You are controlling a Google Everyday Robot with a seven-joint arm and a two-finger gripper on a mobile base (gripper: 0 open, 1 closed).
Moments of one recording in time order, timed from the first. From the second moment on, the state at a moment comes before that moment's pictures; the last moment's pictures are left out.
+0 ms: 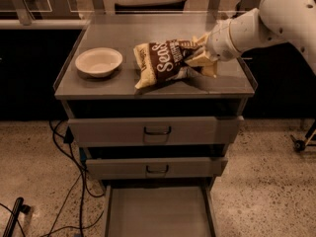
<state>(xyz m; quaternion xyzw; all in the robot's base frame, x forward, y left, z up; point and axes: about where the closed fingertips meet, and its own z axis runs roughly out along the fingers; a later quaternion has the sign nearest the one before) 0.688 -0.109 0.894 -0.62 0.65 0.07 0.43</state>
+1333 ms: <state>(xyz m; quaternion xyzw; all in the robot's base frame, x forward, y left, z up) 0.699 -0.121 0.866 -0.63 0.66 0.06 0.41</state>
